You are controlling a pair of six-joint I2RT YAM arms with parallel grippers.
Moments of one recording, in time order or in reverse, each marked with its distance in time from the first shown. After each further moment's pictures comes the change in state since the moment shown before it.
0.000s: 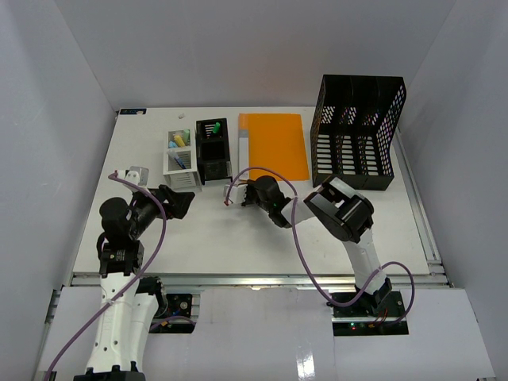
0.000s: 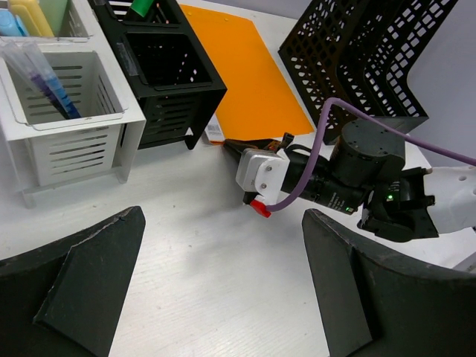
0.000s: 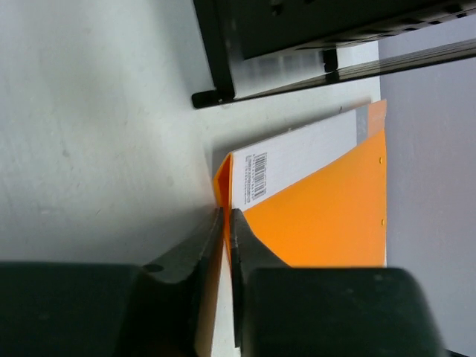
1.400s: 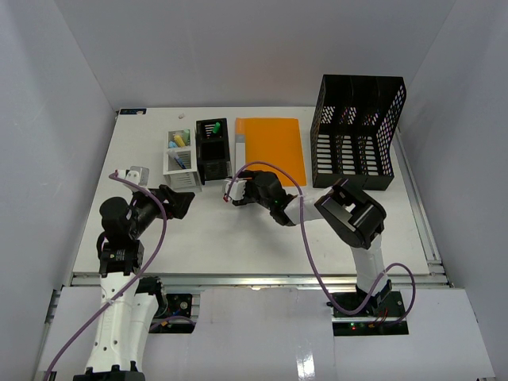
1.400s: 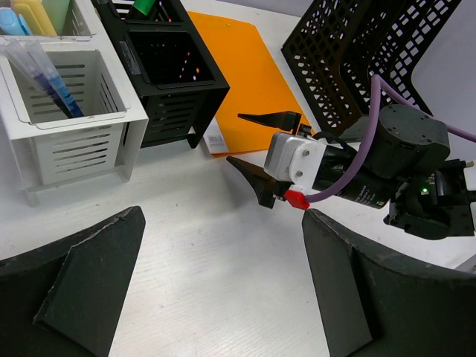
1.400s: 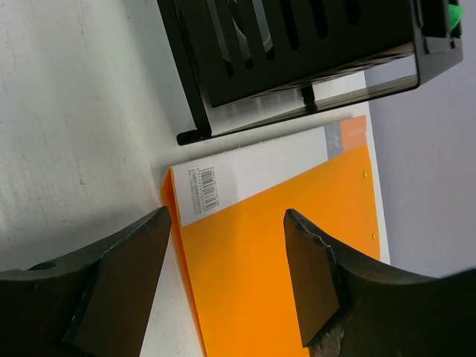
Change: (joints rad) left arm 0.000 0.003 0.002 -0.003 0.004 0.006; right arm 0.016 -0.113 -0.023 -0.056 -0.070 0.082
